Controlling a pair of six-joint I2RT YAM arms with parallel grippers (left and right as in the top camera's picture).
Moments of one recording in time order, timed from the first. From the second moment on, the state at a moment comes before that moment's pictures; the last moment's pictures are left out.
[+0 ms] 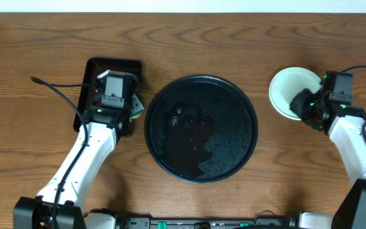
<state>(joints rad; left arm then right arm) -0.18 1.42 0.91 -0.45 -0.23 -0.69 -0.14 1.51 0.93 -0.50 -0.21 0.59</state>
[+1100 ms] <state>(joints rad) -0.03 1.24 0.91 -0.52 0.01 -0.59 0.57 1.01 0.93 -0.63 -0.07 0.51</state>
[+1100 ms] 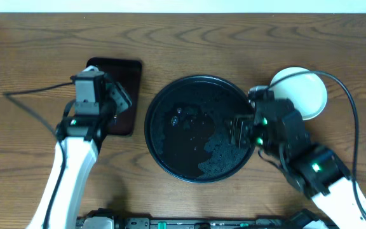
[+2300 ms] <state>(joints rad) -0.03 1.11 0.91 -0.73 0.10 -0.58 0.75 0.98 0.91 -0.89 0.15 0.50</state>
